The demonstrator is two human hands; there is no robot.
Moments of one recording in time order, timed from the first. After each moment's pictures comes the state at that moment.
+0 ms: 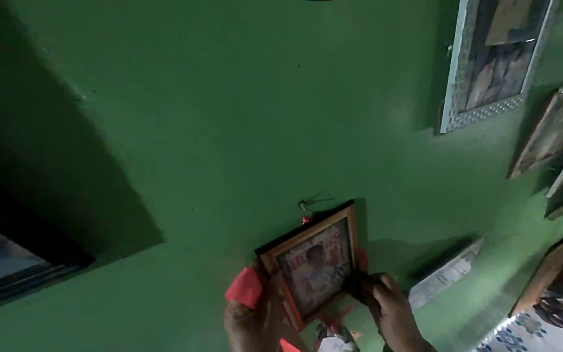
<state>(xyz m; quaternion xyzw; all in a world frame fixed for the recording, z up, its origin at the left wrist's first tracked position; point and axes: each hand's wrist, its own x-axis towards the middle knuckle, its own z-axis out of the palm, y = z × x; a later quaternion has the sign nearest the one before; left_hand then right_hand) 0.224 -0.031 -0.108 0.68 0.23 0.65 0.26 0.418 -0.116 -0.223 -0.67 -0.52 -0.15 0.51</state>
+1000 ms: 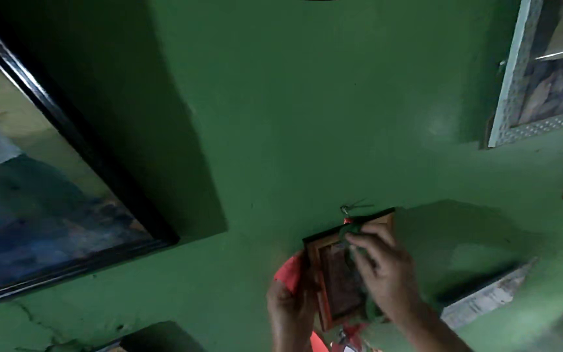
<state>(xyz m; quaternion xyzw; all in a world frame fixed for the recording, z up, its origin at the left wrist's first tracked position) 0.219 -0.016 -0.108 0.69 0.20 0.64 0.29 0.374 -0.072 -0.084 -0.51 -0.56 -0.26 0.60</state>
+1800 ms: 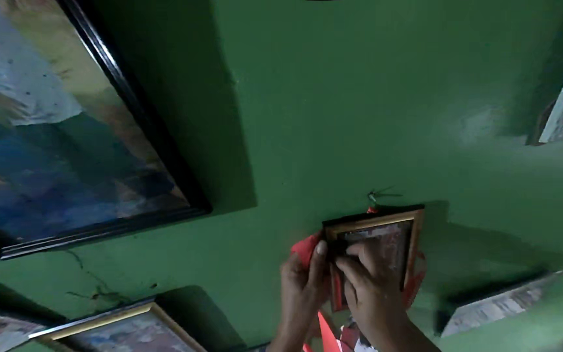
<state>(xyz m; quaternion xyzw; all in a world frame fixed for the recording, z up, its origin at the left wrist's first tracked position) 0.206 -0.009 -0.099 0.69 0.17 0.62 0.34 0.315 -0.071 -0.106 -0.53 -0.61 -0.26 0.53</state>
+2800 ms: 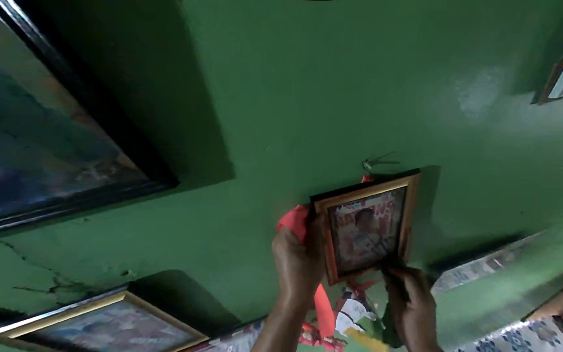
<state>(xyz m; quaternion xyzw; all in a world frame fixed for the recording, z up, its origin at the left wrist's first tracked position) 0.215 -0.009 -0.098 0.71 0.27 0.62 0.22 0.361 -0.113 -0.242 -0.64 -0.45 -0.15 0.60</state>
